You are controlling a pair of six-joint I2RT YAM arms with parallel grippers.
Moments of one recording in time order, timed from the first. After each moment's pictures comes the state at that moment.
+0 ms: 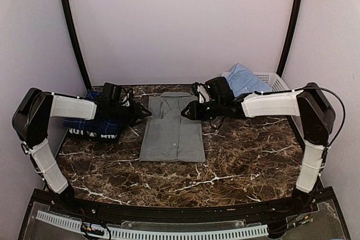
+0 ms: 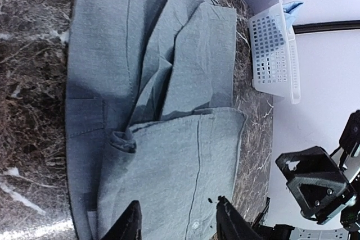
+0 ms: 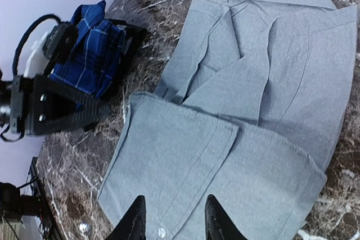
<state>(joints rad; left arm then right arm) -0.38 1.75 1.01 0.03 0.51 -0.85 0.73 1.87 1.27 -0.01 -0.27 0.53</state>
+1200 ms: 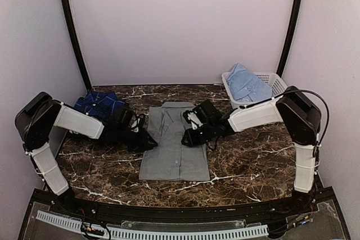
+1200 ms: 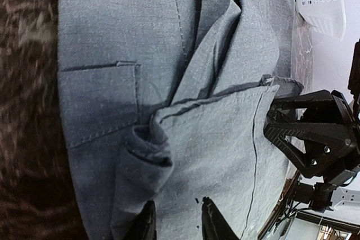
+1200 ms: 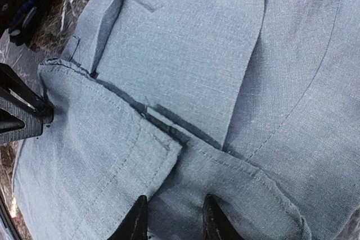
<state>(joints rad) -0.55 1.76 0.80 0.09 0.46 -0.82 0.83 2.03 1.24 -0.10 -0.19 0.40</state>
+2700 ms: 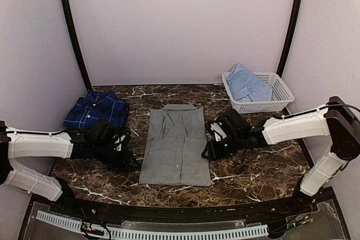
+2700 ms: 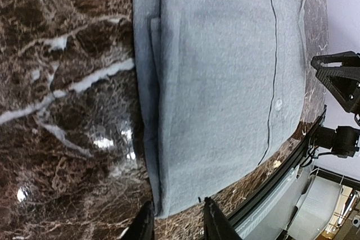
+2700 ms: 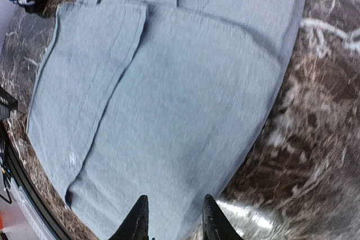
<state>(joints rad) -0.67 1.23 0.53 -0.28 0.40 -0.81 0.86 1.61 0.86 -0.18 -0.17 0.53</state>
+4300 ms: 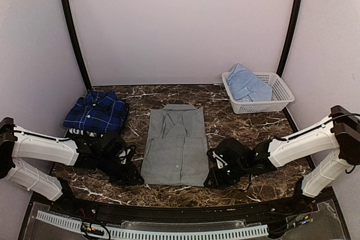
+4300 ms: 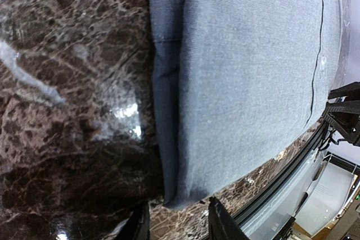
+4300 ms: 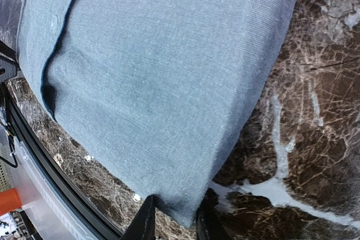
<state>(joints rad) -0.82 1.28 0.46 -0.26 0.38 -0.91 1.11 1.50 0.63 -0.14 -0.18 0.85</state>
